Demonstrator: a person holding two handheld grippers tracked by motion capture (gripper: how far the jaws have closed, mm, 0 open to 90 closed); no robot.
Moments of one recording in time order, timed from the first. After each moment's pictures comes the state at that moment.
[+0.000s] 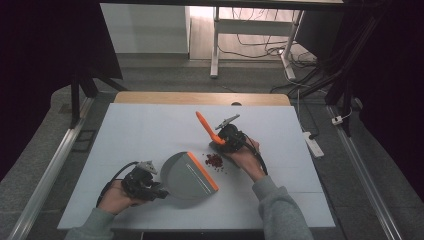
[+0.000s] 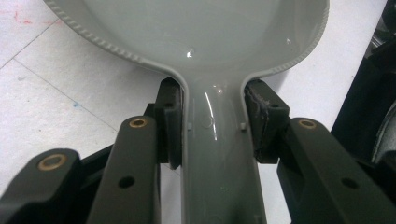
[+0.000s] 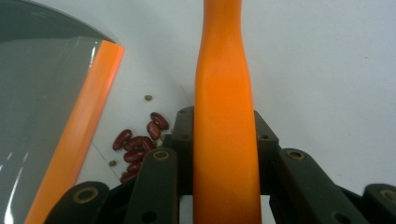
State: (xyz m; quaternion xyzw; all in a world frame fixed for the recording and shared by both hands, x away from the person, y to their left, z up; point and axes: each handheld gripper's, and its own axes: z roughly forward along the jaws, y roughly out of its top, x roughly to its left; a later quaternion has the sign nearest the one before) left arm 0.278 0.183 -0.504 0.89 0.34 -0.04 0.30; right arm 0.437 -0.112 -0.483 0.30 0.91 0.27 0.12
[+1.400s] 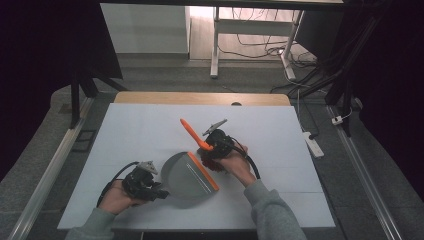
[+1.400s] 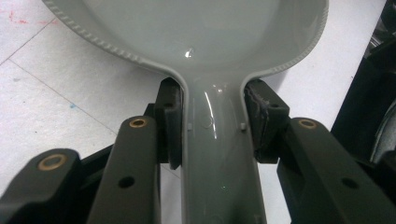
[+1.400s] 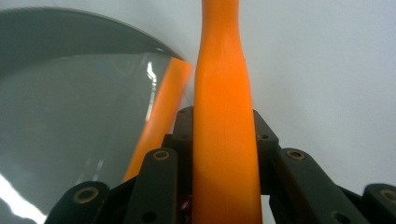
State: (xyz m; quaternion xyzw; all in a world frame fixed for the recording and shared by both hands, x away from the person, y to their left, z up) left arm 0.278 0.181 -0.505 0.89 0.34 -0.04 0.30; right arm 0.417 -0.078 -0.488 0.27 0.92 0.28 0.09
